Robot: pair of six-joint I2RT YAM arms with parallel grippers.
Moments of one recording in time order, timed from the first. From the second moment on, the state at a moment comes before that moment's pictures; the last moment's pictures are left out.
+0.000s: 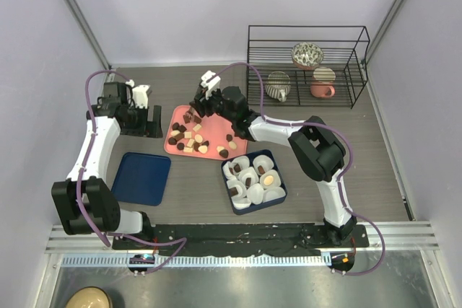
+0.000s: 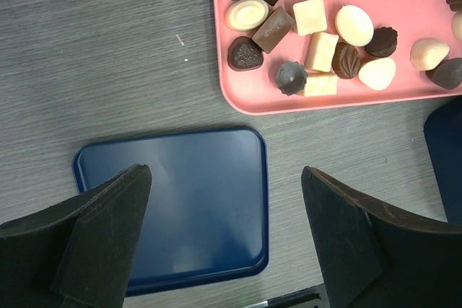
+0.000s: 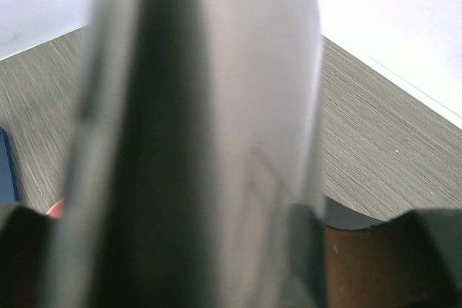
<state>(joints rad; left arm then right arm) 0.09 1.39 1.19 -0.84 0.28 0.18 0.76 2.10 1.43 0.59 -0.12 -0.05</state>
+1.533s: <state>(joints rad) 0.09 1.33 1.15 -0.87 0.25 0.21 0.78 1.31 0.97 0.41 -0.02 -0.03</state>
